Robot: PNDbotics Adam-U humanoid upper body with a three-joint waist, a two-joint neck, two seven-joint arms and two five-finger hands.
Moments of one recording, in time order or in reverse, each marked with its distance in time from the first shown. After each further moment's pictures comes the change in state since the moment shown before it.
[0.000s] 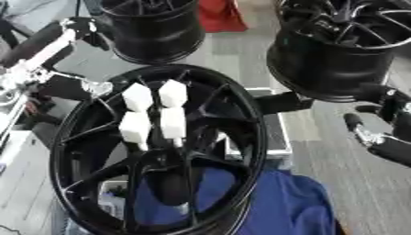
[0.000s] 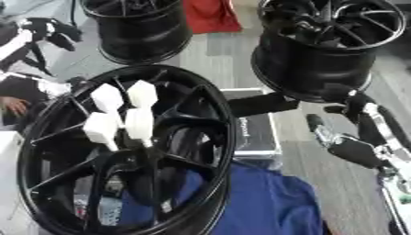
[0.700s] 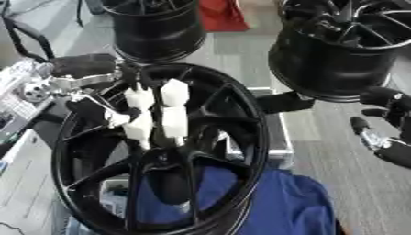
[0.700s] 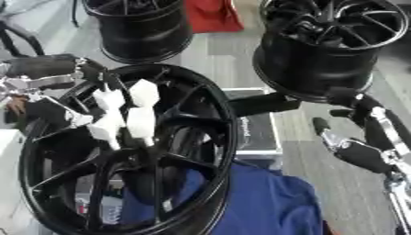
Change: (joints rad) left arm -0.058 0.071 -0.188 0.041 0.012 -0.097 -0.215; right arm 0.000 0.000 0.002 0.001 -0.001 -0.001 0.003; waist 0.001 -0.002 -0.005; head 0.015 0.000
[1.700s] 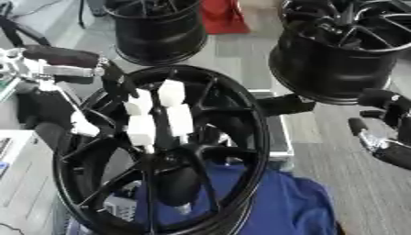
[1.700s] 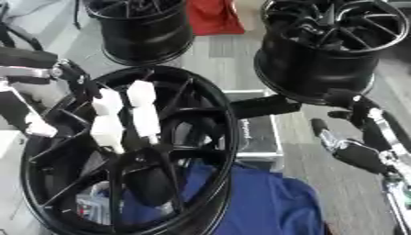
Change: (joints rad) left arm 0.009 0.049 0.146 -0.138 0.163 0.116 -0.339; right arm 0.002 0.000 -0.003 0.006 0.000 0.000 -0.001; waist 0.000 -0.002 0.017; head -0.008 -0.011
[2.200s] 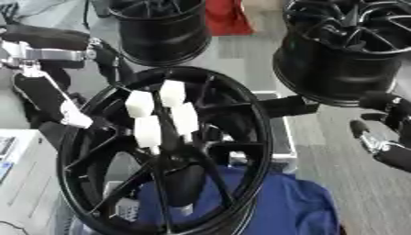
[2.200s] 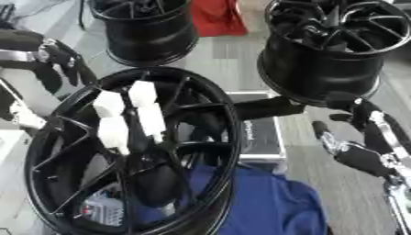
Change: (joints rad) left arm 0.000 0.013 0.025 -0.064 -0.004 0.032 0.018; right arm 0.004 0.000 0.000 0.005 0.000 0.000 0.000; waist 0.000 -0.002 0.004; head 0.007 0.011
